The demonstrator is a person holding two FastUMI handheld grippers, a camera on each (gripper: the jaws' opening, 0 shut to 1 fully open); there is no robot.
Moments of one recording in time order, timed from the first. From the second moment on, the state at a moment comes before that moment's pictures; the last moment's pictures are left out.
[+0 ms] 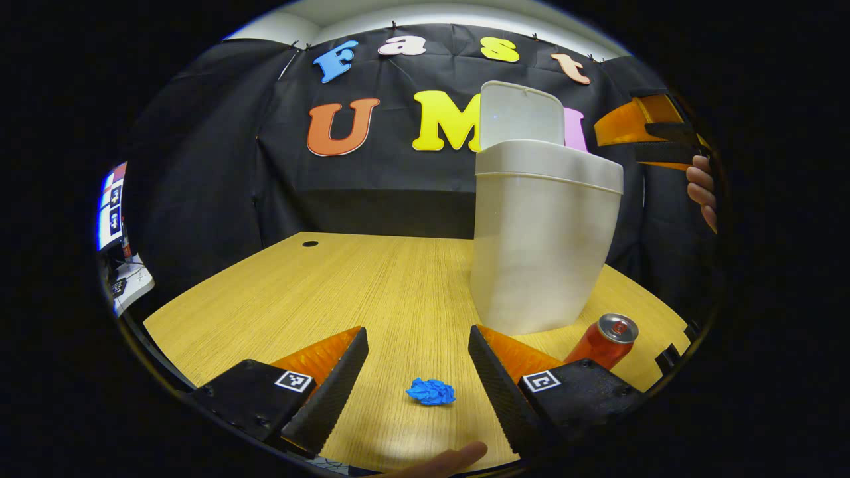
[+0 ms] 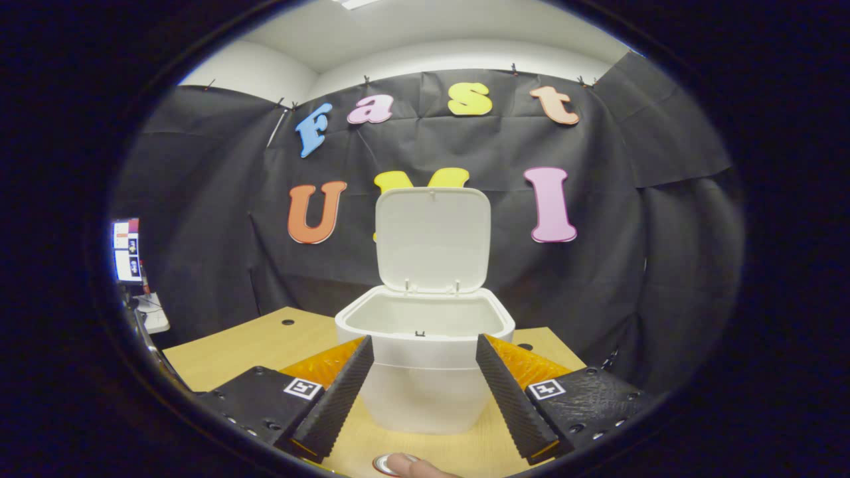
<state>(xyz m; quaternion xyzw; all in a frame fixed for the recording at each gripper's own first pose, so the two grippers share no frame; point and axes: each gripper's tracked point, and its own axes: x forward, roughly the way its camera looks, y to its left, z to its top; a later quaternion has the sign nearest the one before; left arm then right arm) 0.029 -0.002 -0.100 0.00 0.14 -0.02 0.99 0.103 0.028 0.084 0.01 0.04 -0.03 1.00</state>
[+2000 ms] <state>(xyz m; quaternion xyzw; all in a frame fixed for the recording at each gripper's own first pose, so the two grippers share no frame) 0.027 -0.008 -0.185 0.03 0.22 -0.05 0.97 0.020 0.042 -0.154 -0.01 0.17 0.02 0.98</state>
